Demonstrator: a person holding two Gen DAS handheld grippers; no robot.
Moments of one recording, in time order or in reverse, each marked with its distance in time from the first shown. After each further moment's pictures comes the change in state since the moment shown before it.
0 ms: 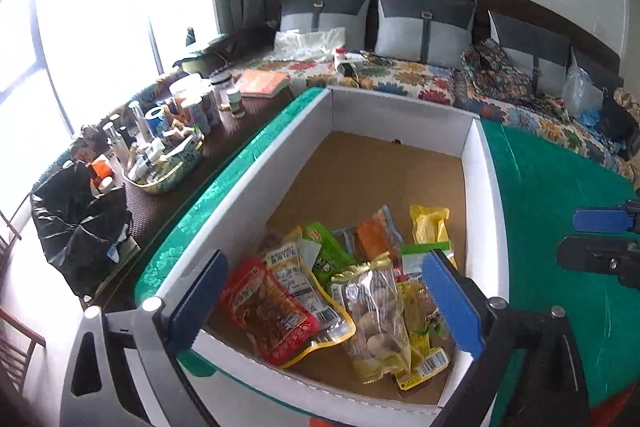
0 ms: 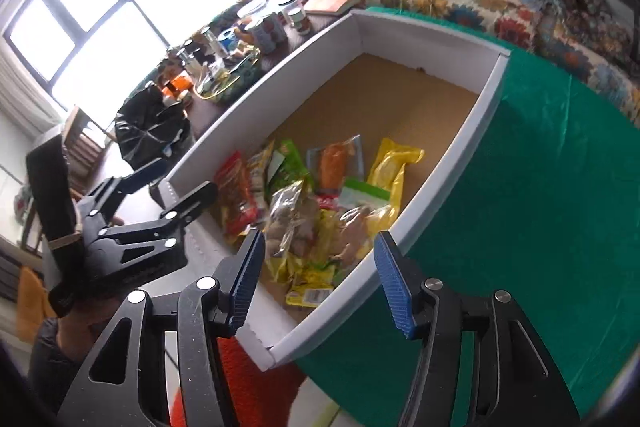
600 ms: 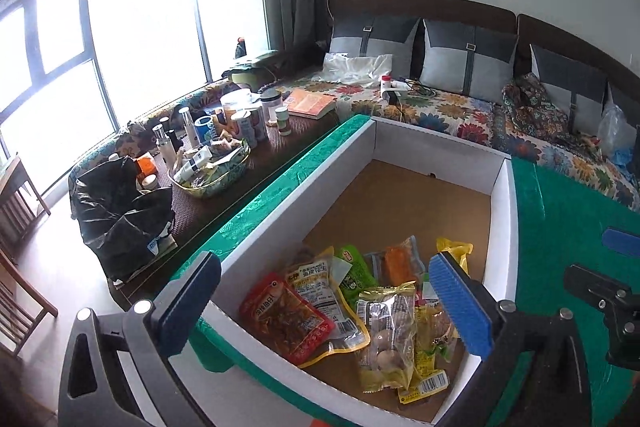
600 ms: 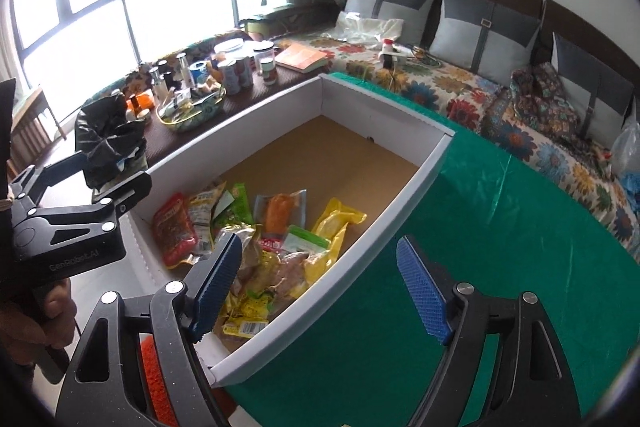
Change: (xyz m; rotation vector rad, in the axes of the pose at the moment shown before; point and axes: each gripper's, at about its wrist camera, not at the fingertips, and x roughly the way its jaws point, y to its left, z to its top) left arm -0.033 0.008 0.006 -0.097 -0.063 0.130; right arm -0.016 0.021 0.003 -0.141 -0.189 -0.231
